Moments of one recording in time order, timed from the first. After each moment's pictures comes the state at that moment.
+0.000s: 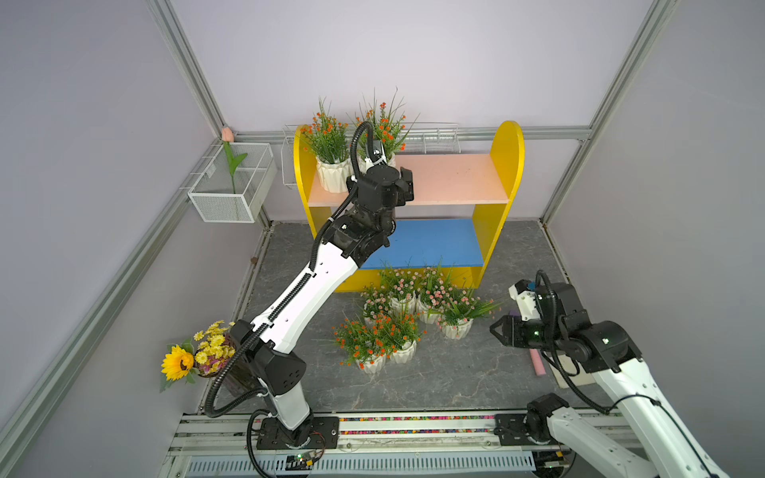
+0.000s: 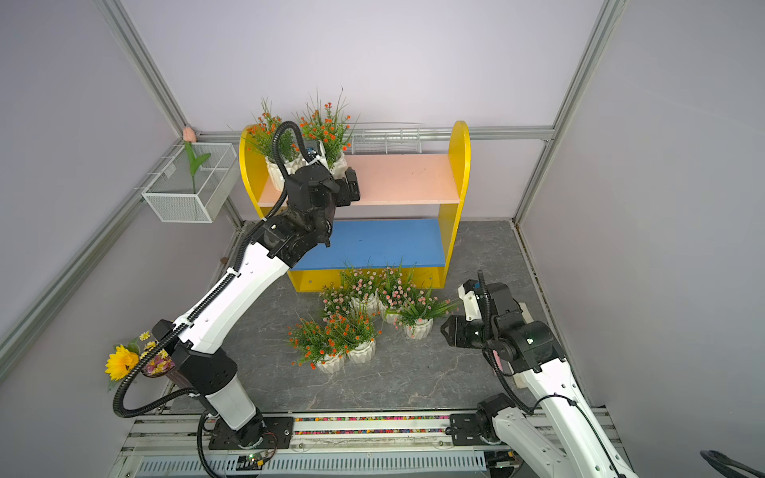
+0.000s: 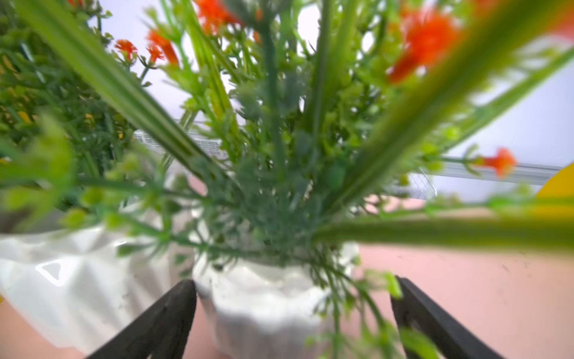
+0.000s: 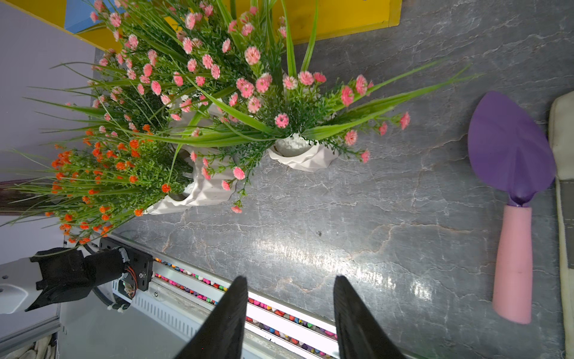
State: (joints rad) left arm -0.77 1.71 1.99 -0.38 -0.68 -0.17; right arm 0.37 0.81 0.98 -1.13 -0.23 0.42
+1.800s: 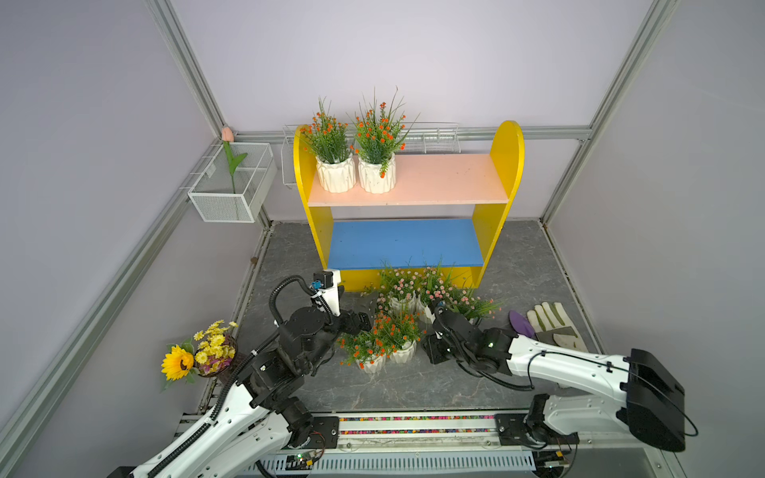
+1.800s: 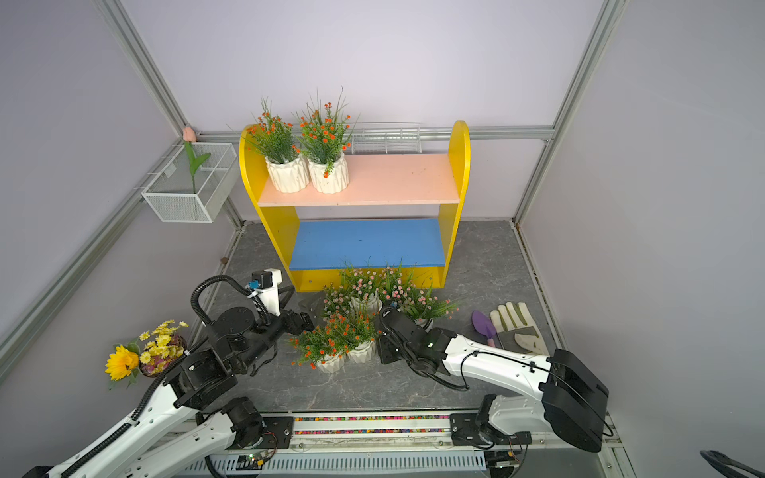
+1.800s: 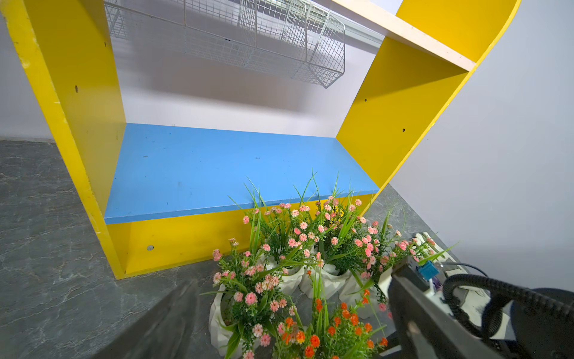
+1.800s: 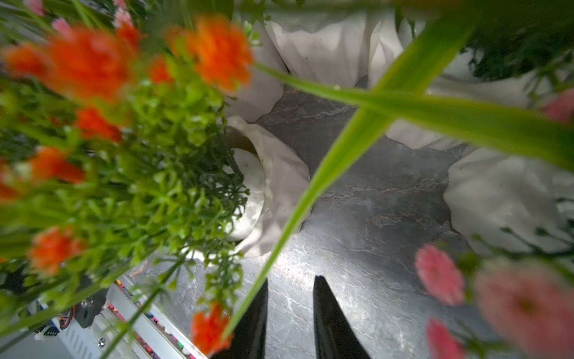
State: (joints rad) left arm -0.83 0.65 0.72 -0.27 -0.27 -0.39; right arm 1.03 1.29 0.74 -0.36 0.08 0.68
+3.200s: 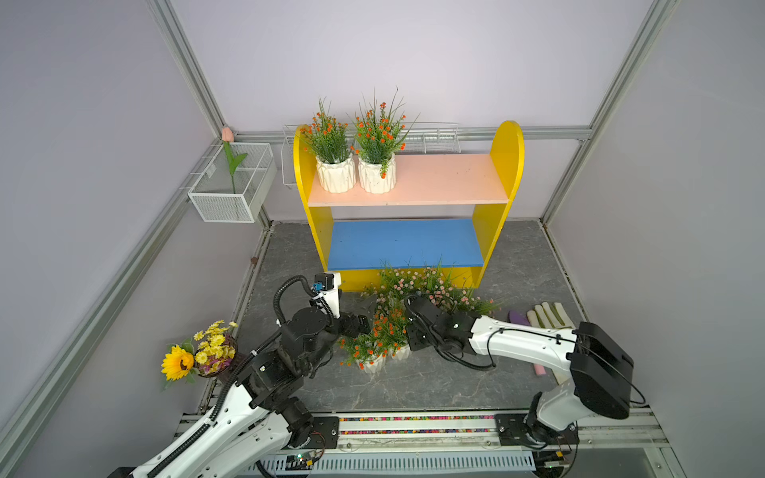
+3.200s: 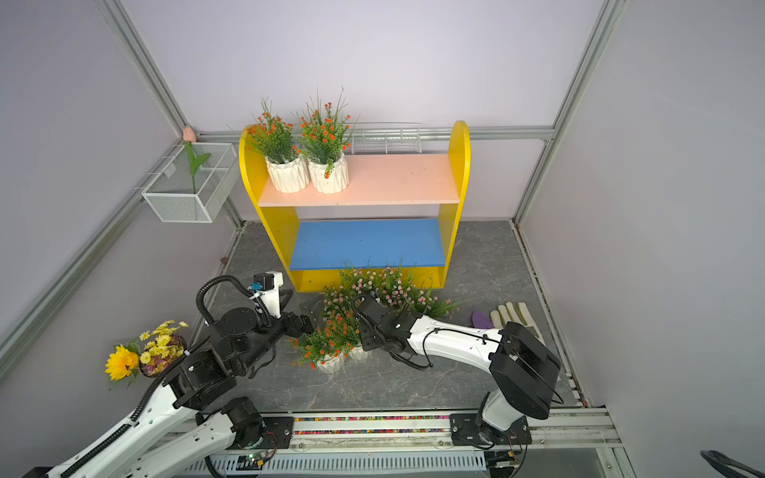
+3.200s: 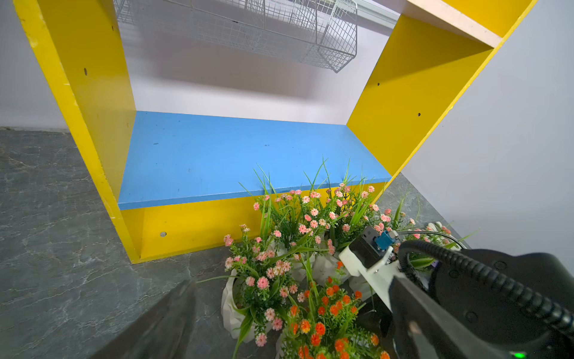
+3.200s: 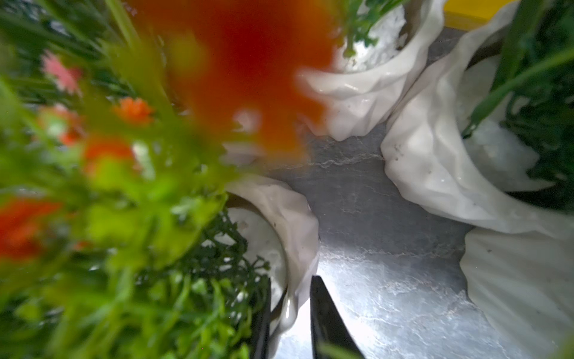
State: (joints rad) left arm -0.83 0.64 0.72 -0.32 -0.29 -0.39; right arm 1.03 1.58 1.00 -0.44 0.15 0.64
